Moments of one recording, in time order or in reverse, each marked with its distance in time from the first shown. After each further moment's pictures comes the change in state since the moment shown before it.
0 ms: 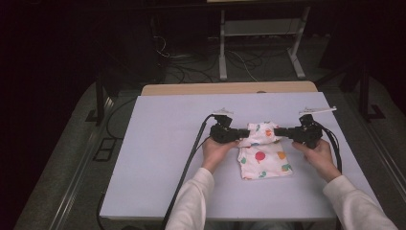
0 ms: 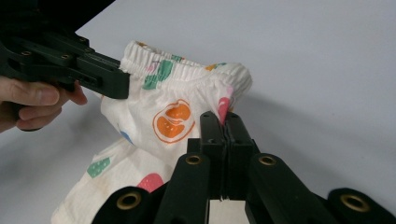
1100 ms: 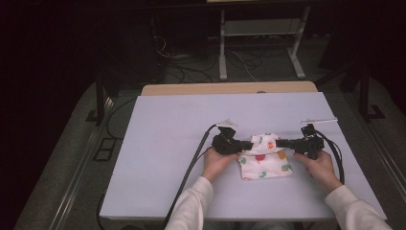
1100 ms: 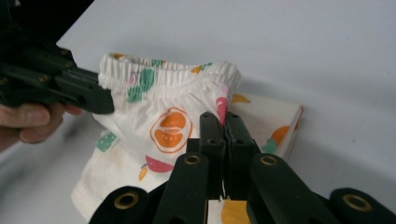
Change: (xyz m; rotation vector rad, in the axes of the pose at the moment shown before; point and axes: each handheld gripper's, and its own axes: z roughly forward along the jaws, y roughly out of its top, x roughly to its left) left arm -0.016 -0.028 0.005 0.051 -0.056 0.075; right arm 0.002 -0.031 -0.002 0.051 0.020 0.185
